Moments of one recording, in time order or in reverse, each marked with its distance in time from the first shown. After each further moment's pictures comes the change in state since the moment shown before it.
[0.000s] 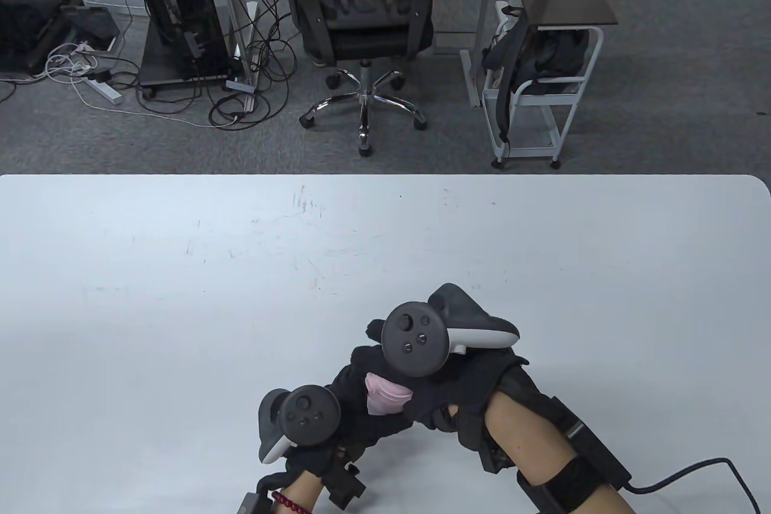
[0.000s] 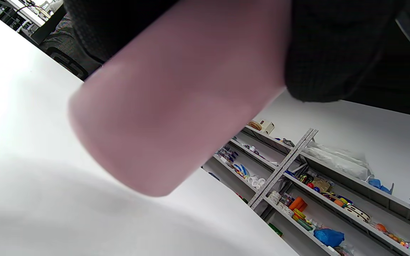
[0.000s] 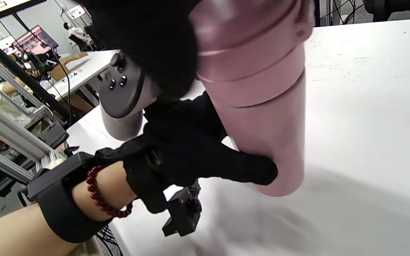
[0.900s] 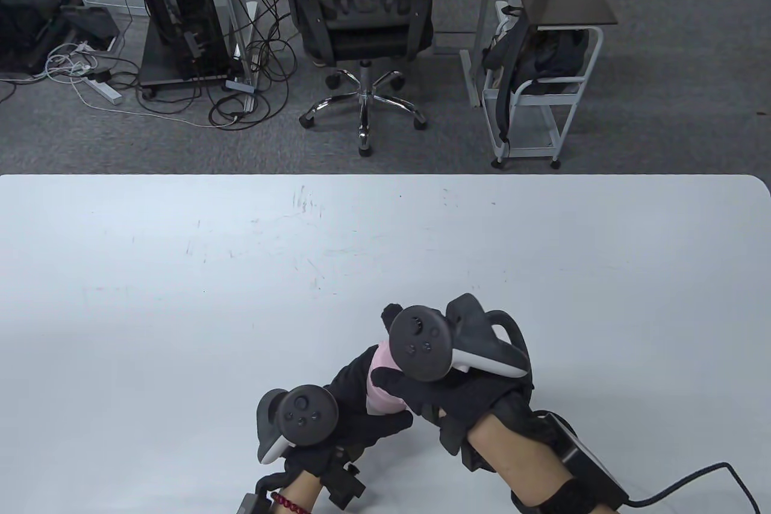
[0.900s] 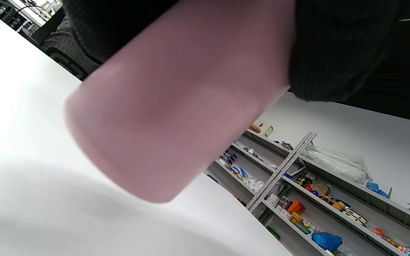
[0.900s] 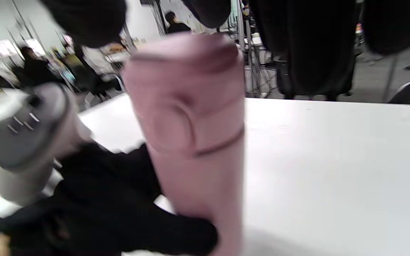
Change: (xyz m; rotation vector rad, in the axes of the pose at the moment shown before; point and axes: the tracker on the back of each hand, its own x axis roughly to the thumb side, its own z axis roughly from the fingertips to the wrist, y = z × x) left_hand 0.000 0.002 0.001 0.014 -0.001 0.014; right_hand 0.005 0.002 0.002 -0.232 0.295 0.162
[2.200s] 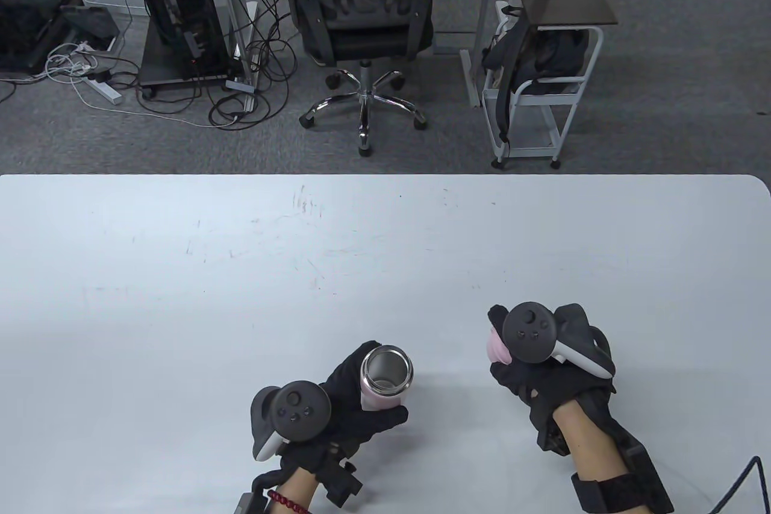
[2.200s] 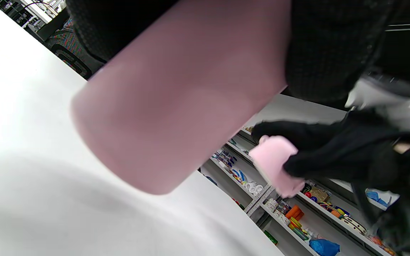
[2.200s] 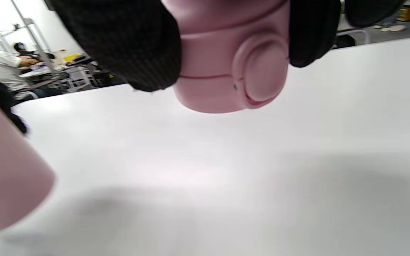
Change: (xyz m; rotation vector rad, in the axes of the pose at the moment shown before) left_hand -0.006 0.005 -0.001 0.002 0.014 0.030; right_hand -0.172 0.101 0.000 -0.042 0.285 -0.199
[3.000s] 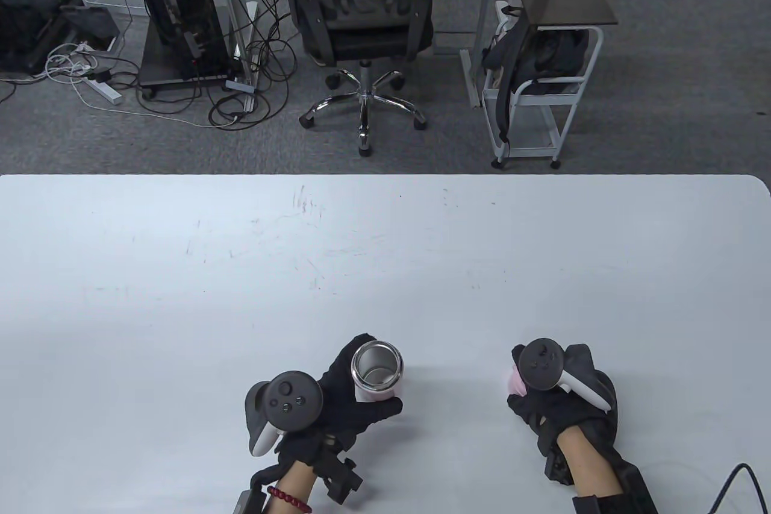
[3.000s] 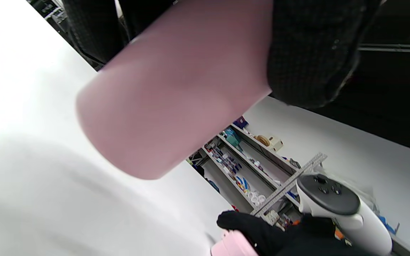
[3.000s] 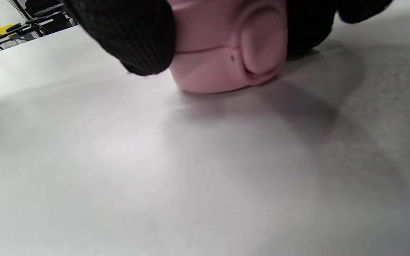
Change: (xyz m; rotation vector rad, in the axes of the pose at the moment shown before) left_hand -0.010 0.008 -0.005 0.014 0.082 0.112; right_hand -0.056 0.086 -0.012 0.136 0.114 -0.085
